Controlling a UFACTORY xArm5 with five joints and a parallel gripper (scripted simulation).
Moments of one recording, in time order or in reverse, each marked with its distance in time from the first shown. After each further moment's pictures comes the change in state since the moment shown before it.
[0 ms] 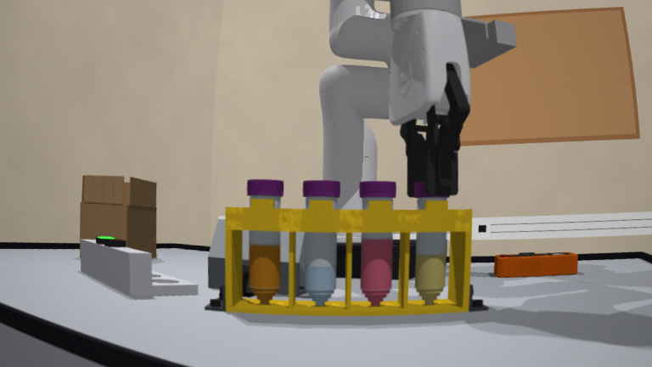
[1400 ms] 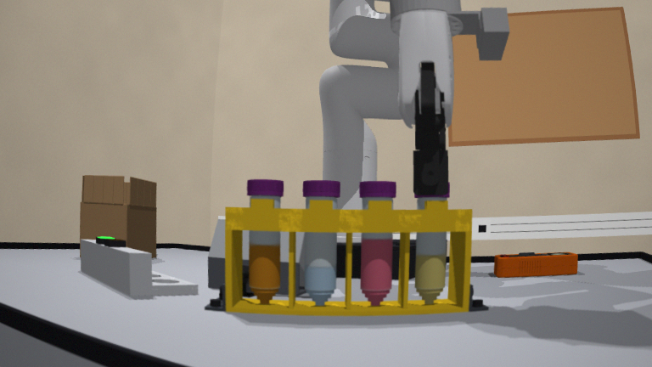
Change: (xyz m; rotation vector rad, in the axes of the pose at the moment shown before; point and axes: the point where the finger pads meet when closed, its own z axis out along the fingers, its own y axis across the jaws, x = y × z) arm 0.000 0.000 0.000 0.001 0.000 0.489
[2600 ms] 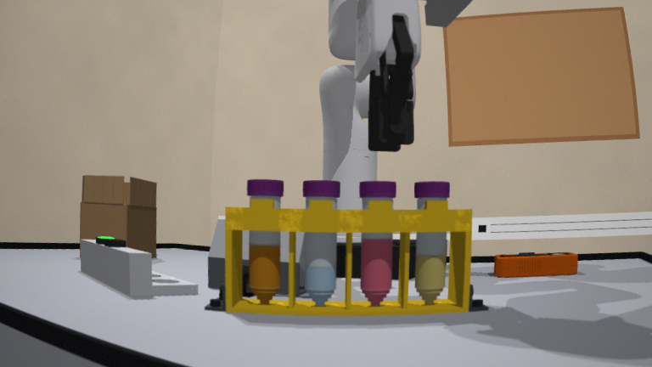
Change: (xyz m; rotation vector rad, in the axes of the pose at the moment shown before) arm -0.039 0.009 -0.045 0.001 0.000 -0.350
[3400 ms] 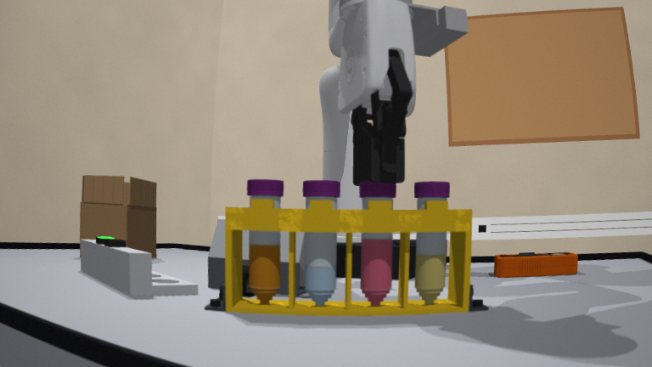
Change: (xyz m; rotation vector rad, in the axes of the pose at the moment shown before) arm -0.012 -0.001 0.035 -0.001 0.000 -0.139
